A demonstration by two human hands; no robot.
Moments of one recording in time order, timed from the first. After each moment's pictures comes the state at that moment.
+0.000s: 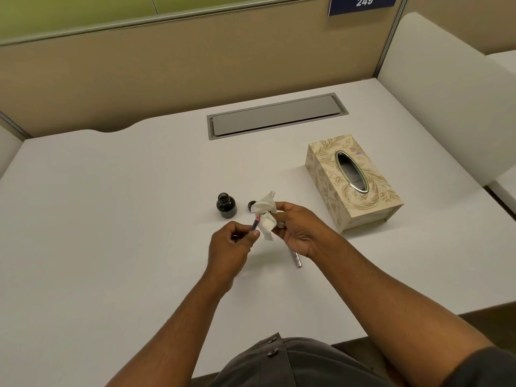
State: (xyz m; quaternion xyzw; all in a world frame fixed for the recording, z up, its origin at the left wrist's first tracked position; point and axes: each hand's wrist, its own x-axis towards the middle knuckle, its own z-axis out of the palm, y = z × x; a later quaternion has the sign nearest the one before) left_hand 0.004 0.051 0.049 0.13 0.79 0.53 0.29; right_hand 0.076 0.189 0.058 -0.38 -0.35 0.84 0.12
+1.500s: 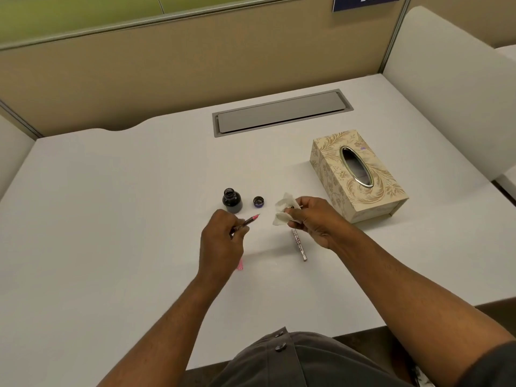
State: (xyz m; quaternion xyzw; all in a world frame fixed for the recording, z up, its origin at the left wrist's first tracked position) left_hand -0.009 0.028 0.051 0.36 0.83 0.43 0.02; right_hand 0.095 0.208 0.053 -0.44 -0.53 0.72 0.10
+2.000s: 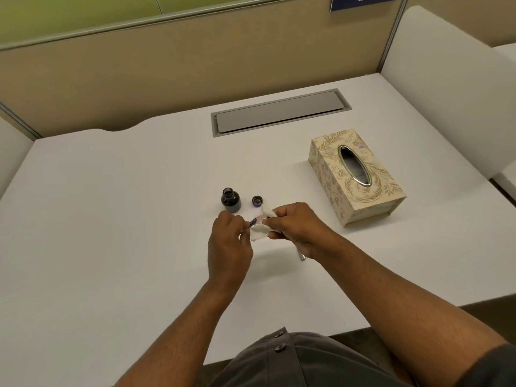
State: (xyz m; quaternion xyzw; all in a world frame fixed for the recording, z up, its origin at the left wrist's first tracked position) left_hand 0.013 0.036 0.052 0.37 0.83 0.41 -0.05; right_hand 0.089 0.169 0.073 -0.40 -0.59 0.69 0.07
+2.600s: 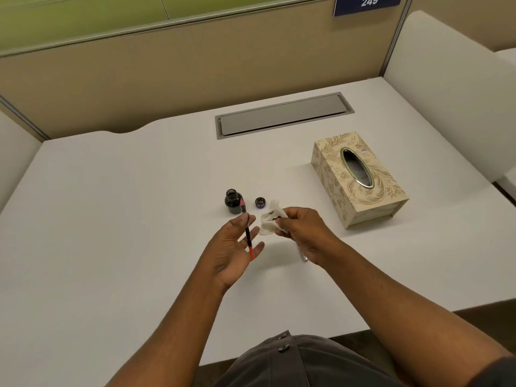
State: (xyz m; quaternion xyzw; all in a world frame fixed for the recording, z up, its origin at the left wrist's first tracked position) left_hand 0.002 0.034 0.069 -0.07 0.47 0.73 0.49; right_hand 0.099 0.170 0.058 -0.39 -0.56 0.72 0.12
